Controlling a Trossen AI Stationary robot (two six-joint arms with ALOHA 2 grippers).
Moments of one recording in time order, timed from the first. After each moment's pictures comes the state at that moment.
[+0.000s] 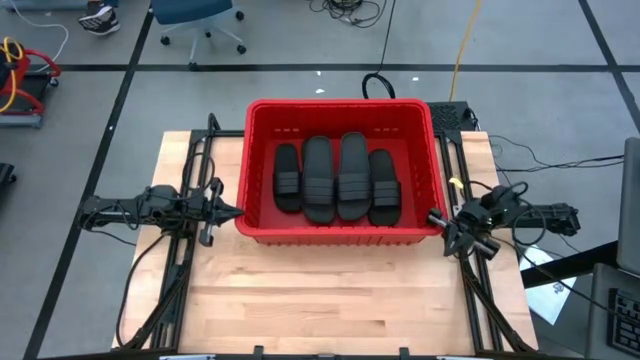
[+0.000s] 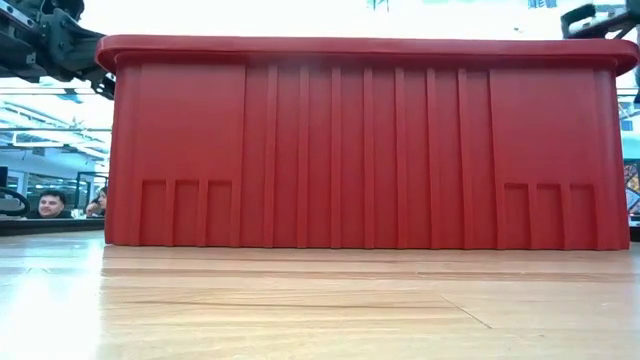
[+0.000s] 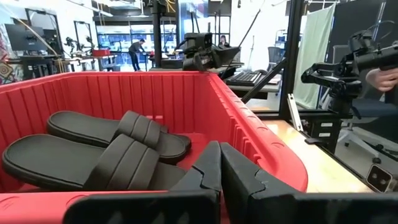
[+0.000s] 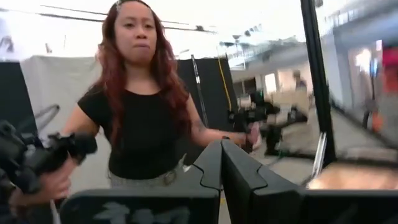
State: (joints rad) left arm -0.07 0.00 0.13 -0.09 0.03 -0.01; right arm 0.01 0.01 0.02 0.47 -0.82 0.54
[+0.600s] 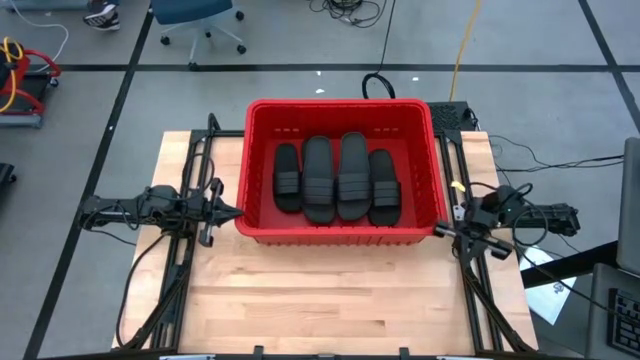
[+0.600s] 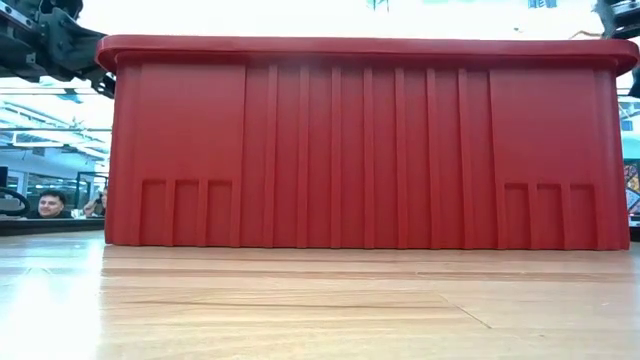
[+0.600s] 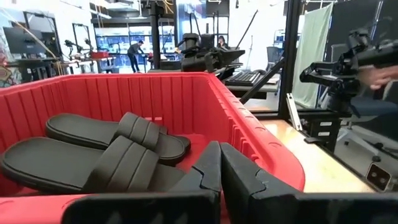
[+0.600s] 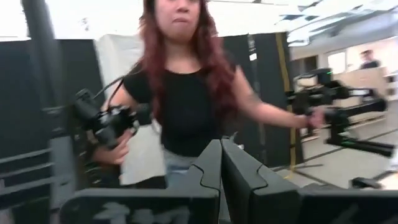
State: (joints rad) left arm -0.07 0.00 0.13 -0.08 0.03 0.00; right arm 0.01 0.00 0.02 0.53 -1.08 0.62
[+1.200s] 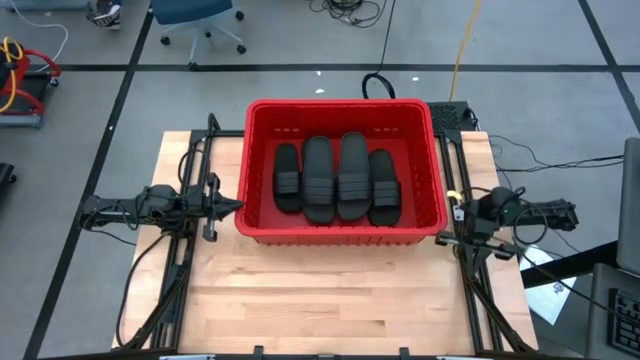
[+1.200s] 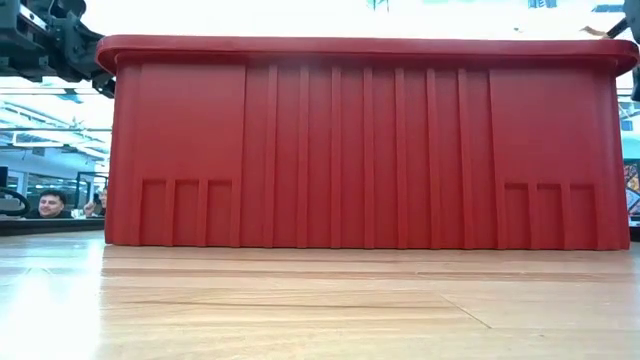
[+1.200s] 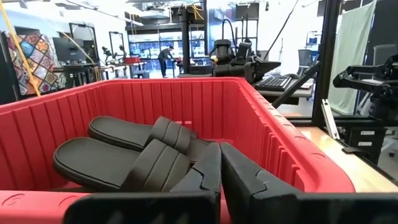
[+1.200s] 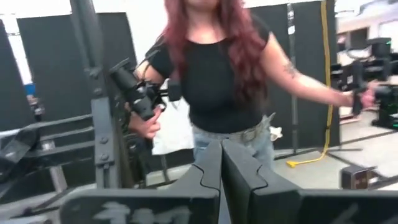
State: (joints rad) left arm -0.07 0.00 0.13 -0.06 -0.10 0.03; right arm 0.07 0.00 0.02 0.44 -1.21 0.54
